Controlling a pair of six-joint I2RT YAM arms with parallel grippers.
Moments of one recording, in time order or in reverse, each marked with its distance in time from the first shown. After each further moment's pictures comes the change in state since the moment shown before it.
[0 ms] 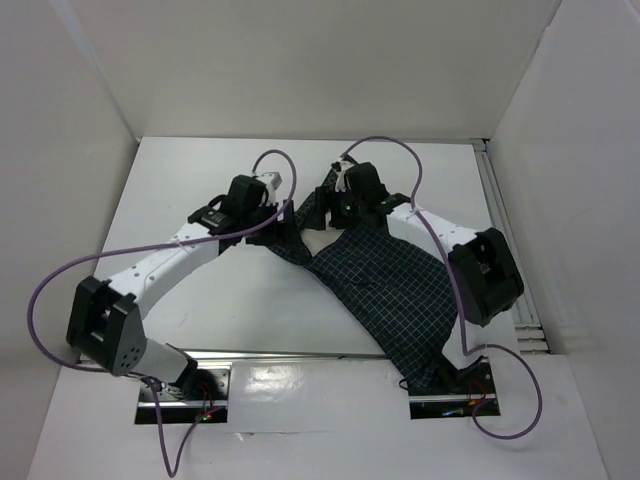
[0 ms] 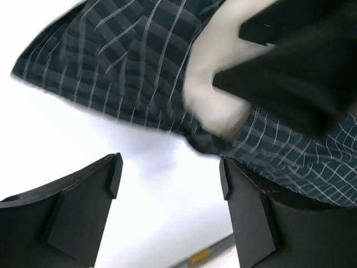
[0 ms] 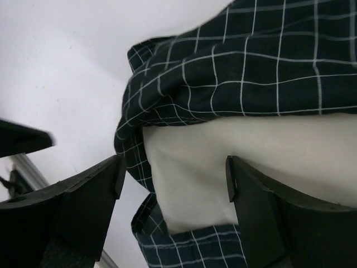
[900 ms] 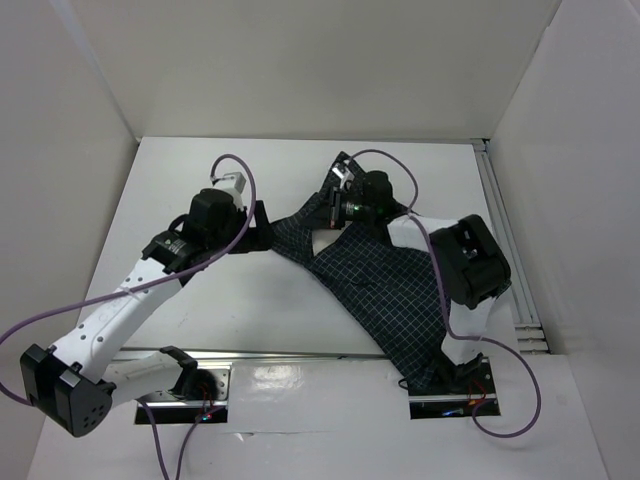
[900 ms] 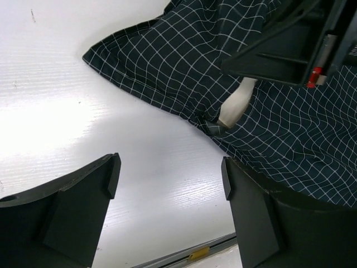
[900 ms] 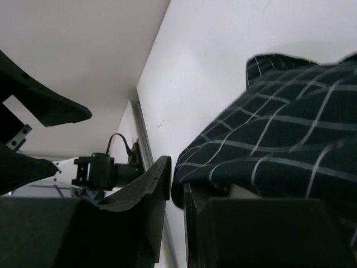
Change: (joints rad) left arm 0.000 -0.360 -0.105 -0.107 -0.193 -0.072; right arm -0.080 0.171 -0.184 0.794 -0.552 0.424
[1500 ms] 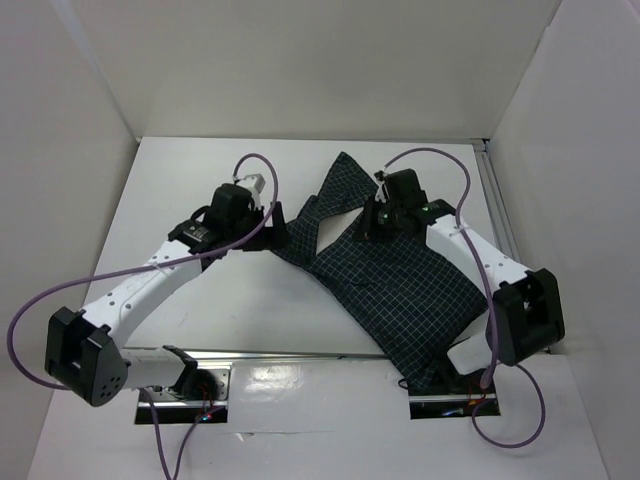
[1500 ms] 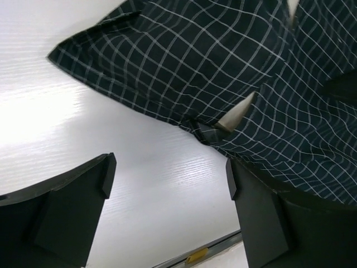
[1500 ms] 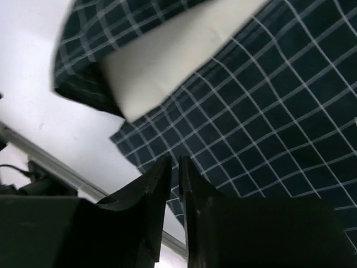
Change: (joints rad) left arm 0.000 0.162 0.000 0.083 0.087 0.013; right arm -0.042 -0.458 0.055 -1.105 0.560 -0.330
